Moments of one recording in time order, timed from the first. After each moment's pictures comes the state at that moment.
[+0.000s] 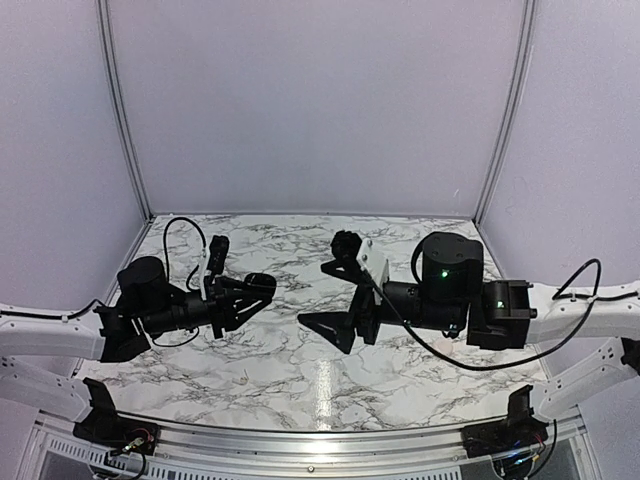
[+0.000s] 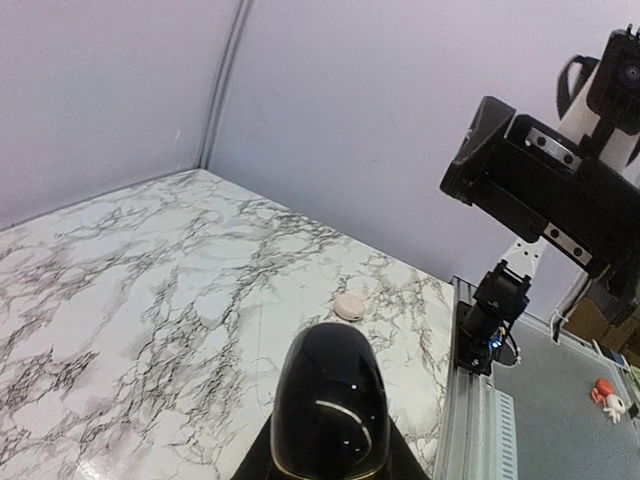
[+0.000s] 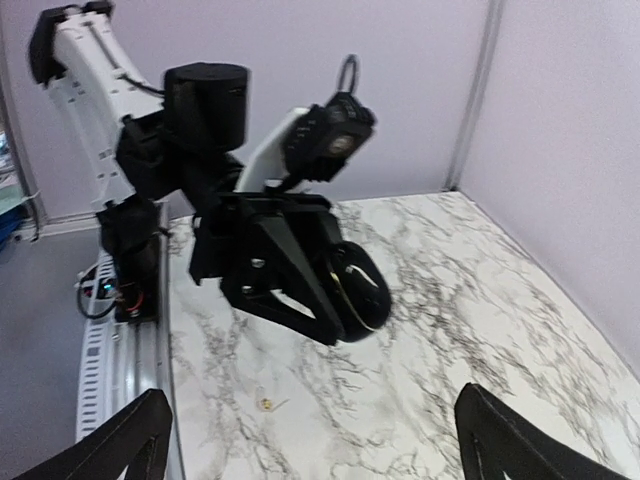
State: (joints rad) left arm -0.87 1.11 0.44 0.63 0.38 -0.29; right arm 1.24 1.22 0.93 0.11 -0.04 -0.09
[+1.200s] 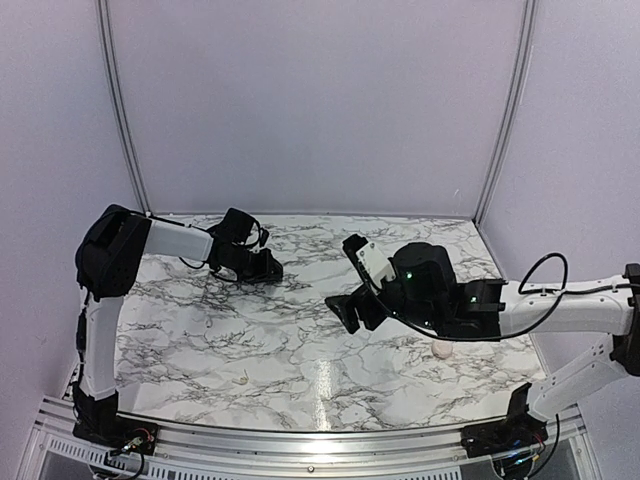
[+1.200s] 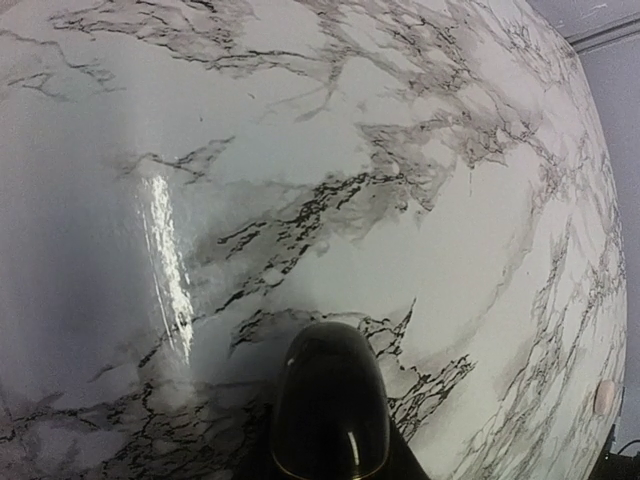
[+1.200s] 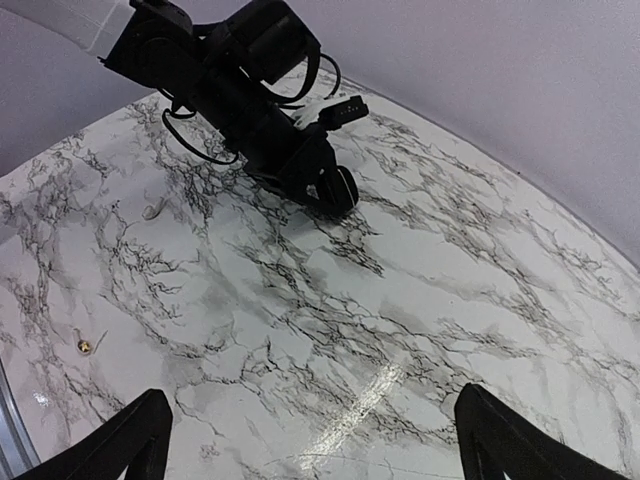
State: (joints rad) left arm -0.49 2.18 1.45 -0.14 0.34 -0.52; right arm 1.07 1.32 0.85 0.02 0.28 0.08
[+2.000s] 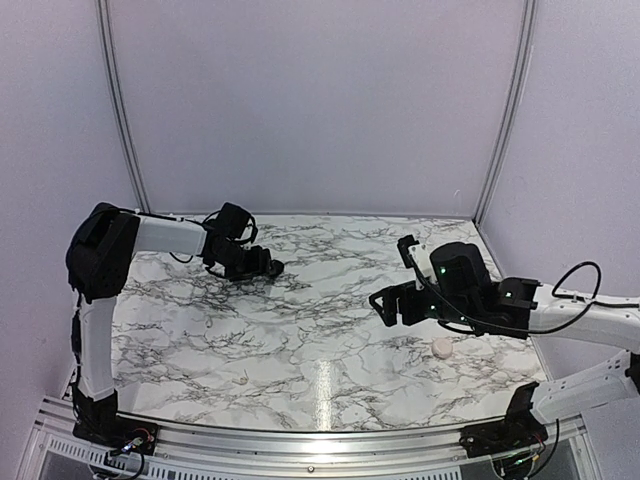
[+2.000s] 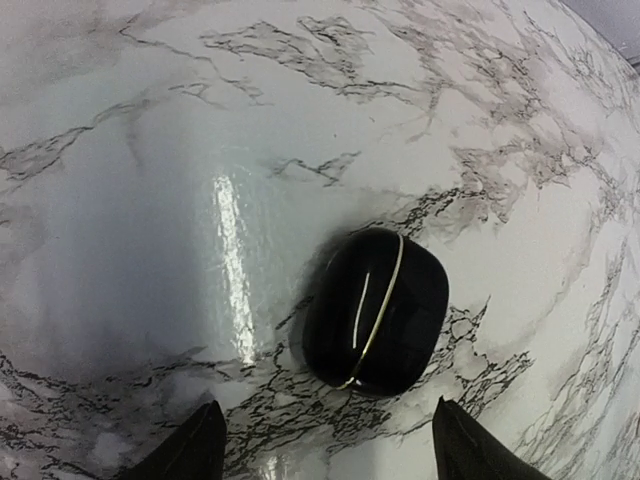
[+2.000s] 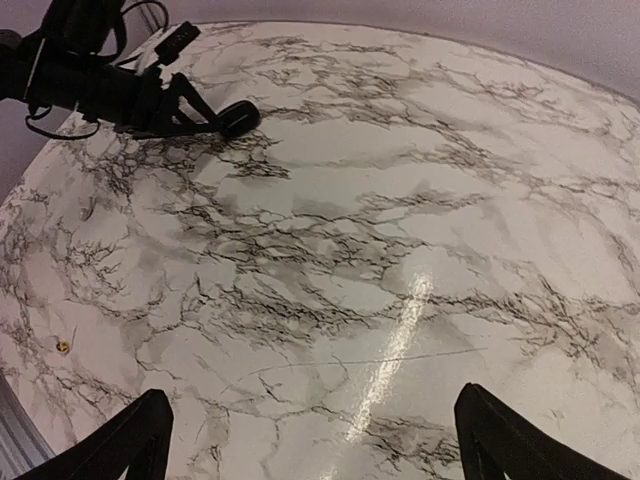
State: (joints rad) left arm -0.48 2.14 1.46 -0.26 0.18 -0.49; right arm 0.88 1.13 0.73 -0.19 0.21 0.36
